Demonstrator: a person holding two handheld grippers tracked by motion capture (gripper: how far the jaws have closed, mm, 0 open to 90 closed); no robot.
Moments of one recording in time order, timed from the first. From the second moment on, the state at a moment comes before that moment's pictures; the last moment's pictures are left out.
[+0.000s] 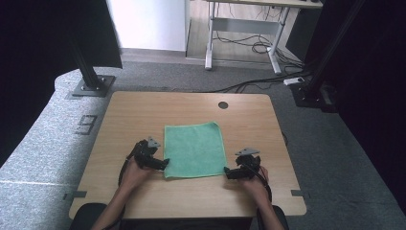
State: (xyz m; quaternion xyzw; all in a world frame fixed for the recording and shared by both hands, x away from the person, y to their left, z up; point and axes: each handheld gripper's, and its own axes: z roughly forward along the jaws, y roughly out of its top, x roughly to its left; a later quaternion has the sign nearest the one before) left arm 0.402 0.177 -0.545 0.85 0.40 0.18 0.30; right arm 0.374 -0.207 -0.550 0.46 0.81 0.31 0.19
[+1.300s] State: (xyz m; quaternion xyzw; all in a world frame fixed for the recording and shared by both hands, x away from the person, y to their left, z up) left arm 0.448 0.181 -0.513 0.82 0.42 0.19 0.34; right arm 0.381 -0.251 -0.557 0.50 0.78 0.33 0.20
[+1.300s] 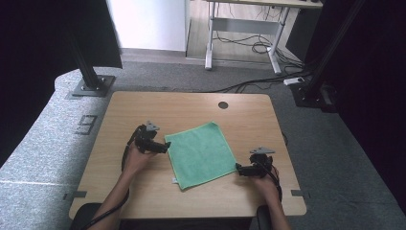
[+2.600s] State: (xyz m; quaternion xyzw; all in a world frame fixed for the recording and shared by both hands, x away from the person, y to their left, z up) left arm 0.496 0.183 -0.549 0.81 0.48 0.17 0.31; right arm 0.377 -0.240 -0.536 0.48 0.78 0.35 0.18
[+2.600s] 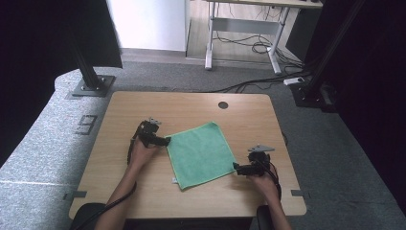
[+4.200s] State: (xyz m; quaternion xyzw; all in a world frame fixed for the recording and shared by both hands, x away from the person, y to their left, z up) left arm 0.496 0.183 -0.549 0.80 0.48 0.17 0.31; right arm 0.339 -0.074 -0.522 0.27 0.89 0.37 0.06
